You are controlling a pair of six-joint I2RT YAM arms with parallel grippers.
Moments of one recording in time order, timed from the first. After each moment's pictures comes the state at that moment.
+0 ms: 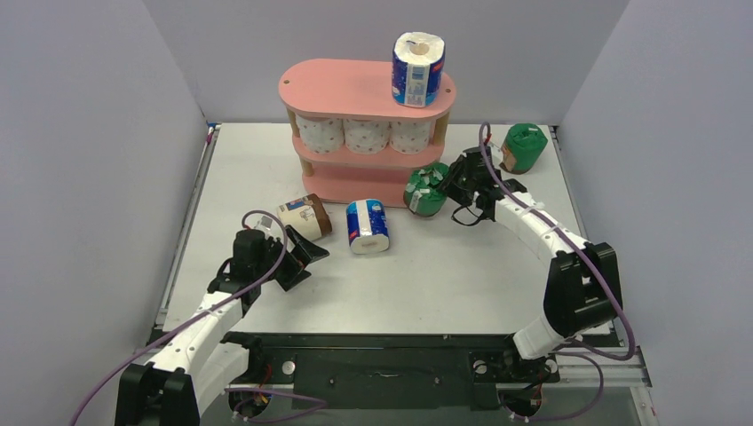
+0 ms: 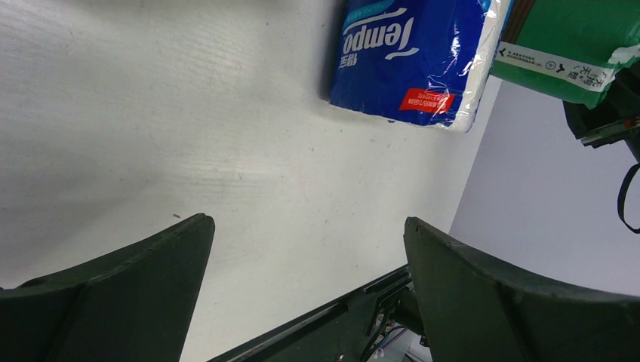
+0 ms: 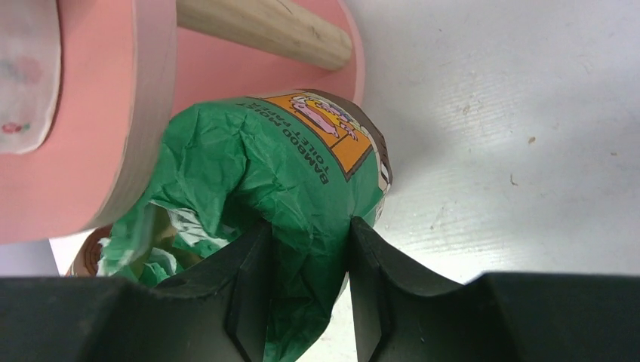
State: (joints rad) left arm -0.20 0.90 0.36 -0.15 0.39 -1.00; right arm 0.31 1.53 1.12 -0.32 0.05 0.80
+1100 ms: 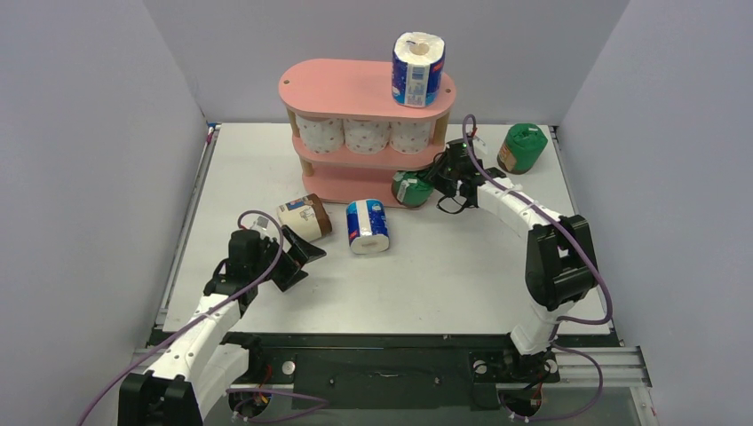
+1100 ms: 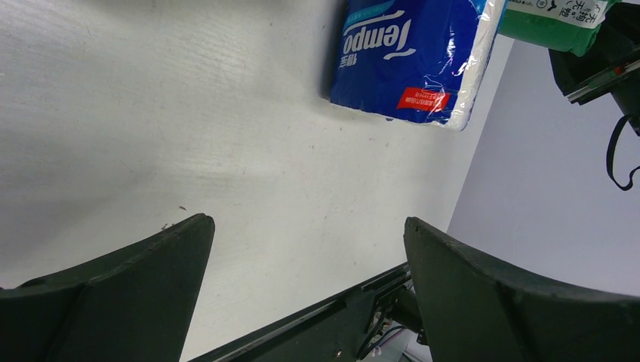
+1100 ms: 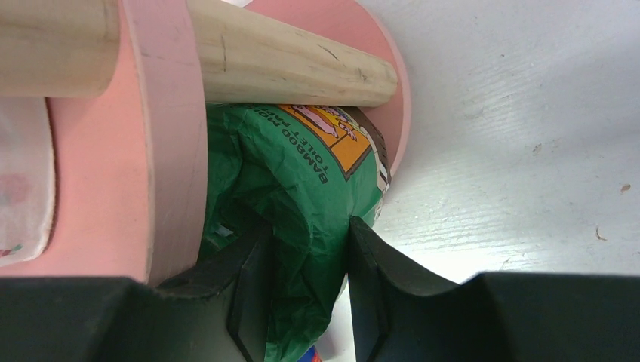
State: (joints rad) left arm -0.16 0.87 0.38 -0.20 0.41 -0.98; right arm 0.34 1.75 1.28 -0.27 0.07 0.87
